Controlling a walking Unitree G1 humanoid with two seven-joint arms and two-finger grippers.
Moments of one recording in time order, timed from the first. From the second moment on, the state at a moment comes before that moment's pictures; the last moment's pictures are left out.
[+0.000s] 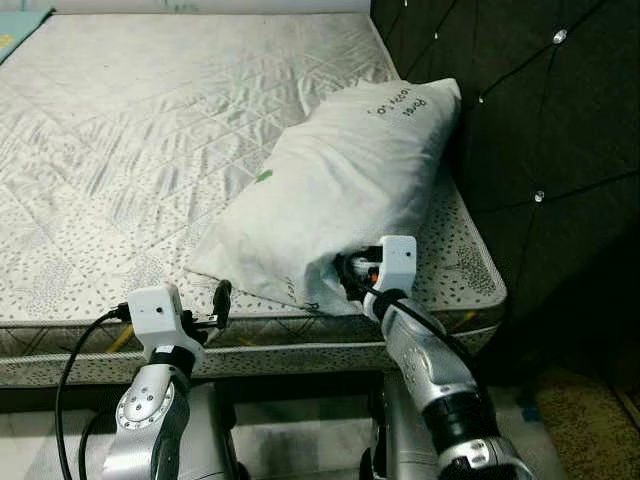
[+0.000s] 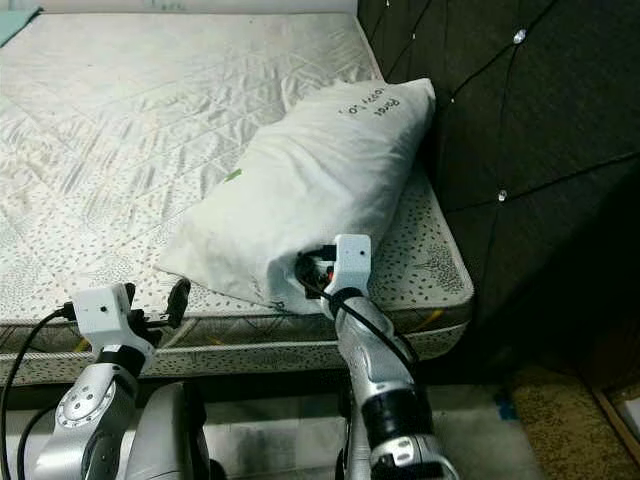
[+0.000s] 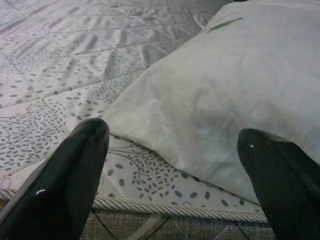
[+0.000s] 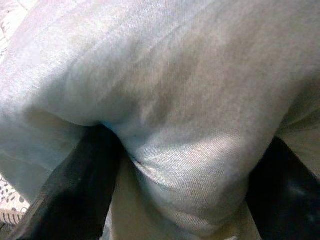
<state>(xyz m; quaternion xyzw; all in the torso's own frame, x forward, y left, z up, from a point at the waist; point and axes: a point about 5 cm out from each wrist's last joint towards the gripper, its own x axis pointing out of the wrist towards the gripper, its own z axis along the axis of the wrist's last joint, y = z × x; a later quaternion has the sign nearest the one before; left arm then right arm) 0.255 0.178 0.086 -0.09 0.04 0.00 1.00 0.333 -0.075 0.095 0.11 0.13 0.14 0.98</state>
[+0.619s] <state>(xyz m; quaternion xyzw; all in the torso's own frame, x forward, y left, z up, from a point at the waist) 0.262 0.171 0.086 -0.09 0.03 -0.01 1.00 0.335 -0.086 0.087 0.12 0.12 0.11 0.98</state>
